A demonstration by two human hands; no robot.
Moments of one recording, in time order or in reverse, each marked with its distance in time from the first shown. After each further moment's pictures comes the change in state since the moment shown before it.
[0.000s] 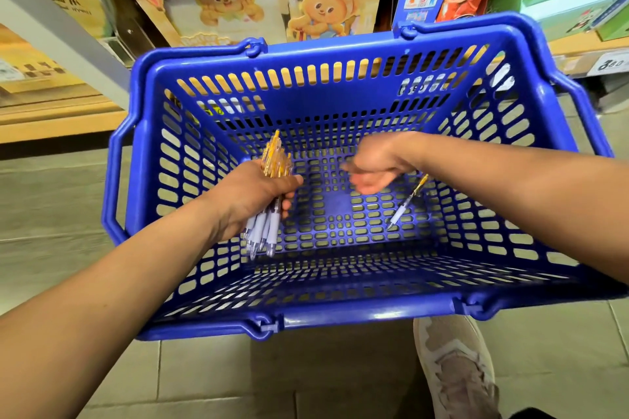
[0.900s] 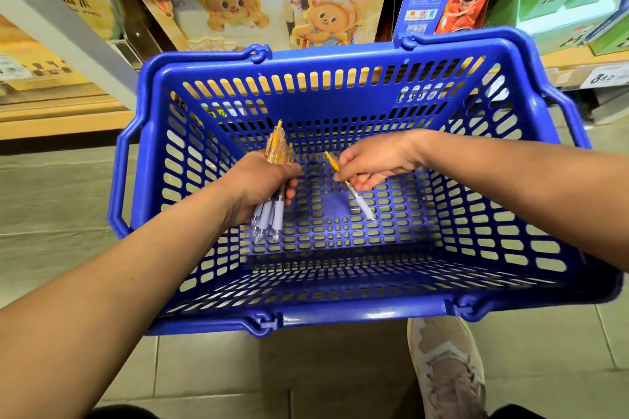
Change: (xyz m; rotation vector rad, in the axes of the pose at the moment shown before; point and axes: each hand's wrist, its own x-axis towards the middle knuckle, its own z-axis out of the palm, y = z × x) left_hand 0.008 0.017 0.007 0.005 0.069 -0.021; right_hand 0.006 0.005 -0.013 0.107 -0.066 -0.202
